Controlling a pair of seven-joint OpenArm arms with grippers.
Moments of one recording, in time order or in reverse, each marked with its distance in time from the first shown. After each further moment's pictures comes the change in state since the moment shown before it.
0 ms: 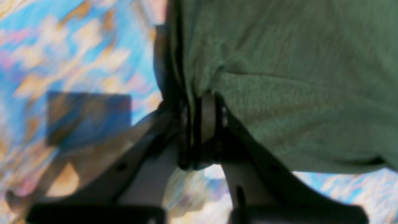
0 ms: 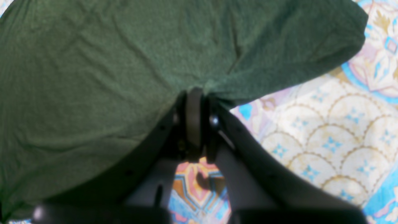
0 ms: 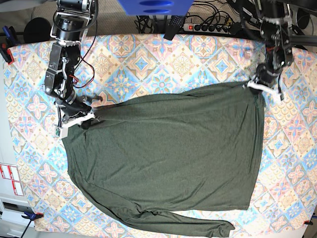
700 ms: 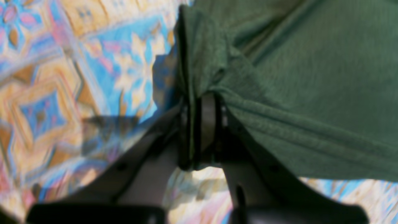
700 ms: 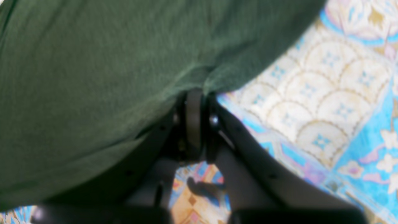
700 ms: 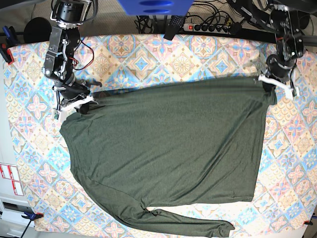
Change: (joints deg) left arm 4.5 -2.5 -4.1 9.5 0.0 -0.3 0.8; right arm -7.5 0.0 0.3 4.3 0.0 0.0 2.5
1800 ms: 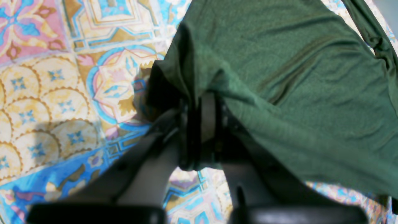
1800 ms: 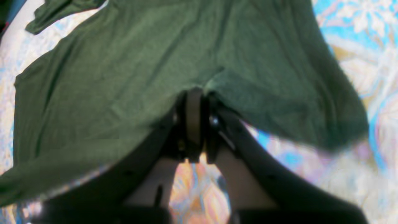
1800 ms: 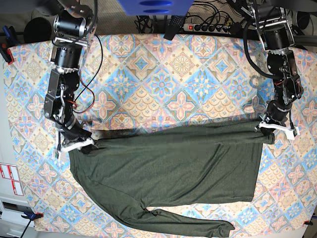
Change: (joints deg) left arm -23.5 2.9 0.3 -15.2 0.3 0.3 0.2; right arm 19.1 0.0 2.0 -16.5 0.5 0.5 0.5
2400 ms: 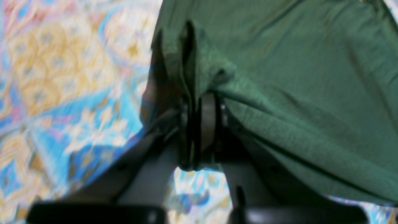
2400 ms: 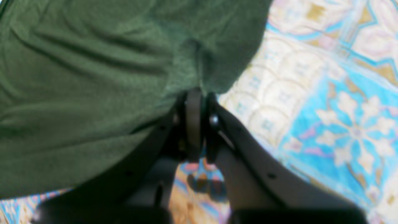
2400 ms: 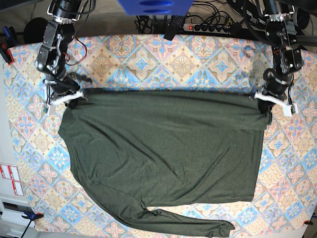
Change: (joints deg) left arm 20.6 -0.2 -0.2 22.1 -0.1 -0.1 0.5; right arm -23.1 0.1 2.6 21.9 -0.6 -0.5 -1.5
